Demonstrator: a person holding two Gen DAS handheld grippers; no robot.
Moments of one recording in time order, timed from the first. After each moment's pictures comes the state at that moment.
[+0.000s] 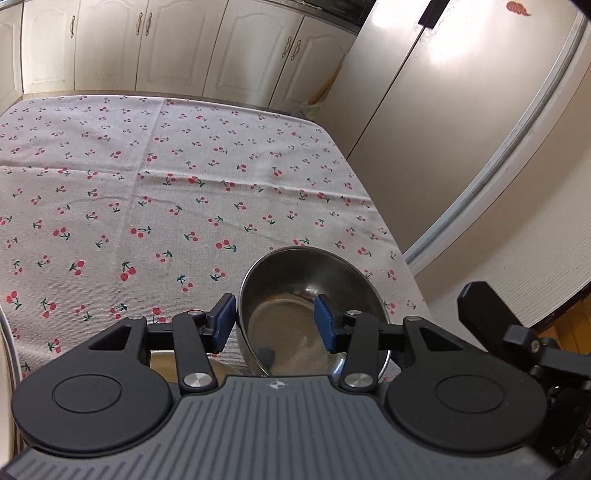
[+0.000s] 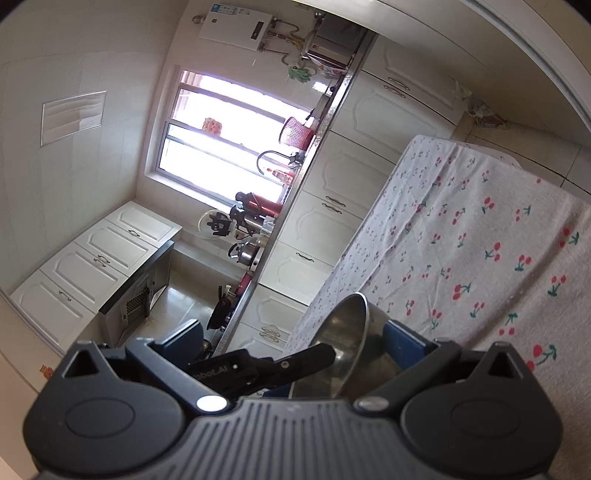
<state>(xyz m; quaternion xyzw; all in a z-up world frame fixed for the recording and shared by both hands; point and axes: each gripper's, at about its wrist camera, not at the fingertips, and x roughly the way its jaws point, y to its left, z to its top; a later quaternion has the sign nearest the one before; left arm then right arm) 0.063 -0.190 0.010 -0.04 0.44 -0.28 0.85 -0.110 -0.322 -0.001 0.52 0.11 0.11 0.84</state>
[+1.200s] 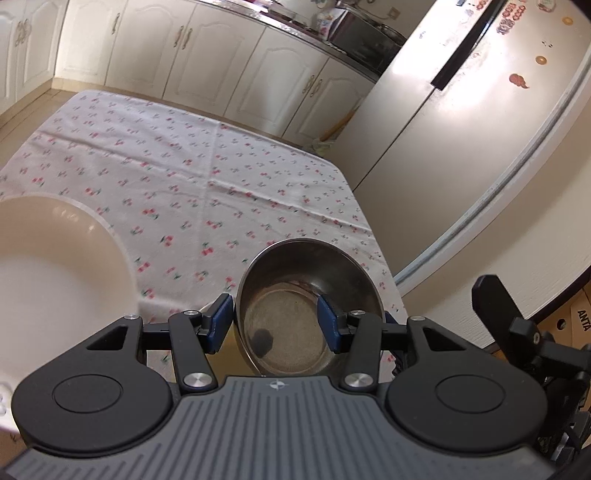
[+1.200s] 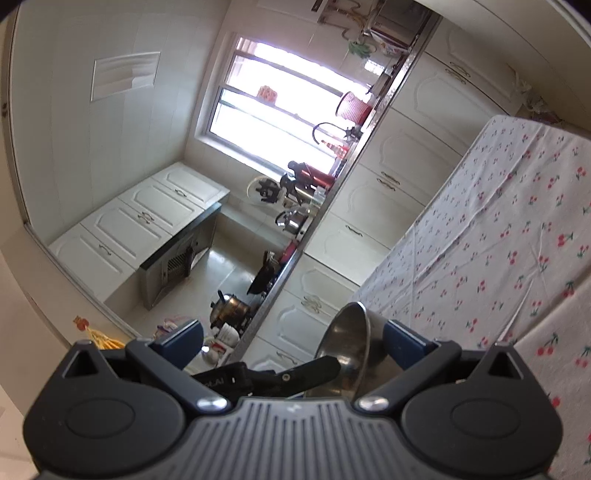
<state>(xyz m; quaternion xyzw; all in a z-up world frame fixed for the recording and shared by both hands) 0.025 -0.090 0.040 -0.12 0.42 -0.26 0.86 -0.114 -0.261 0.040 0.48 0.11 0.19 0.85</state>
